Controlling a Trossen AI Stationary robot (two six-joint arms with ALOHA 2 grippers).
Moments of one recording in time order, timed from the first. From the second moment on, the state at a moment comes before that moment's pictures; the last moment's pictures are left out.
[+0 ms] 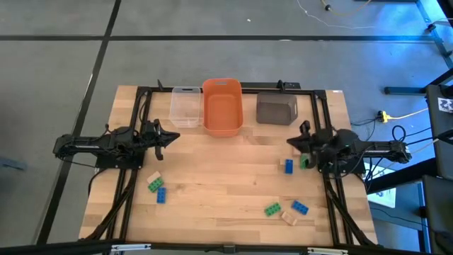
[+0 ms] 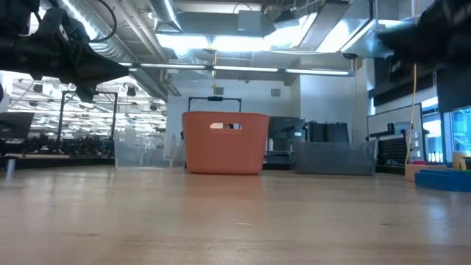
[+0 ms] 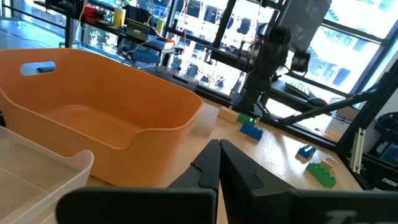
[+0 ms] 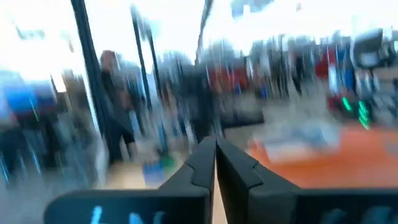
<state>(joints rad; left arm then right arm) 0.02 0.01 0.01 0.06 -0.25 -0.33 0.01 0.04 0.01 0.32 0.04 0.18</state>
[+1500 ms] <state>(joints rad) 0.02 0.01 0.01 0.06 -0.25 -0.33 -0.19 1.10 0.89 -1.22 0.12 1.31</state>
